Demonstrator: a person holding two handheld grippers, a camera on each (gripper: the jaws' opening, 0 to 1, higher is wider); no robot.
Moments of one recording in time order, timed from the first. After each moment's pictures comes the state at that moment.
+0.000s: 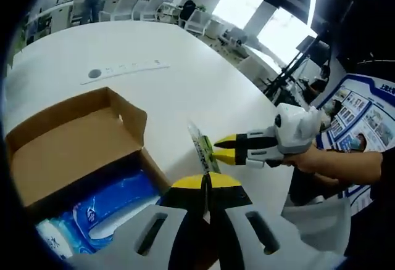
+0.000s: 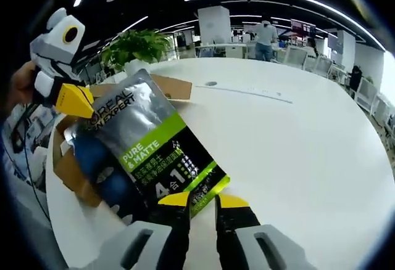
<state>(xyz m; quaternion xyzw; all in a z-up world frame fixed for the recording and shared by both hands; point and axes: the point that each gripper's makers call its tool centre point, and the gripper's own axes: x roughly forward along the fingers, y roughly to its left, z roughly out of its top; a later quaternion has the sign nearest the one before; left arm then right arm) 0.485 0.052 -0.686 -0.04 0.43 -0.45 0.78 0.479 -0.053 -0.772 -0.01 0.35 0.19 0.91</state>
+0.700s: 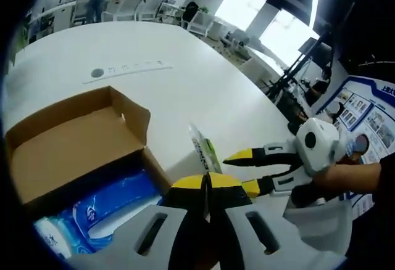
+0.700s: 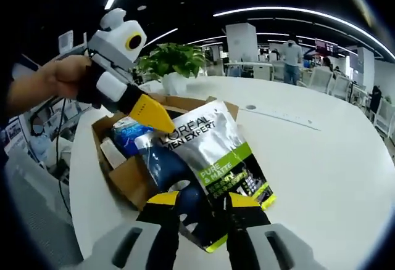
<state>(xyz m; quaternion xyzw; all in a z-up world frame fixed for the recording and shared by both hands) 0.485 0.053 -0.688 -0.04 0.43 -0.45 0.78 0.443 0.014 -0.734 -0.03 0.29 0.30 0.91</state>
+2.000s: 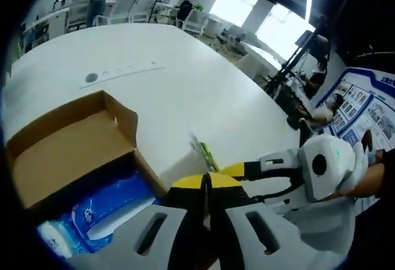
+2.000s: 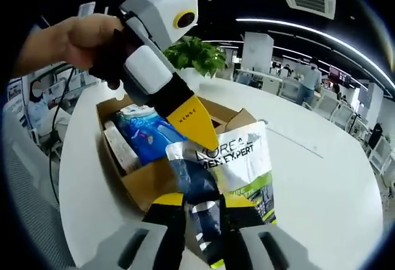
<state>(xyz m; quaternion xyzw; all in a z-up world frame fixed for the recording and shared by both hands) 0.480 0.048 -0.690 -0.02 0.43 -0.45 0.78 0.446 0.042 -0.729 -0.12 0.26 0.30 0.91</state>
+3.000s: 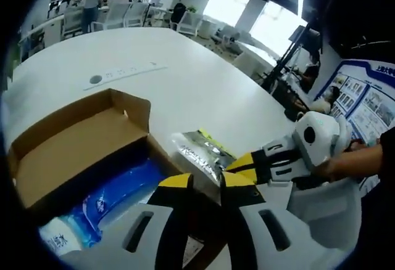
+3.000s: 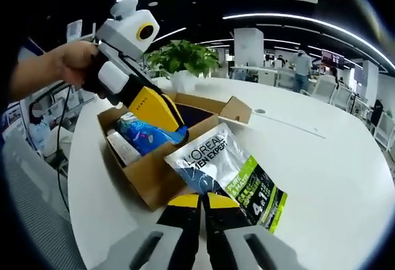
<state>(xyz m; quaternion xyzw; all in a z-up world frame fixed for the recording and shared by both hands) 0.471 0.079 -0.685 0.00 0.40 -0.47 0.78 0.434 0.031 -0.739 -0.05 0.28 0.30 0.91</state>
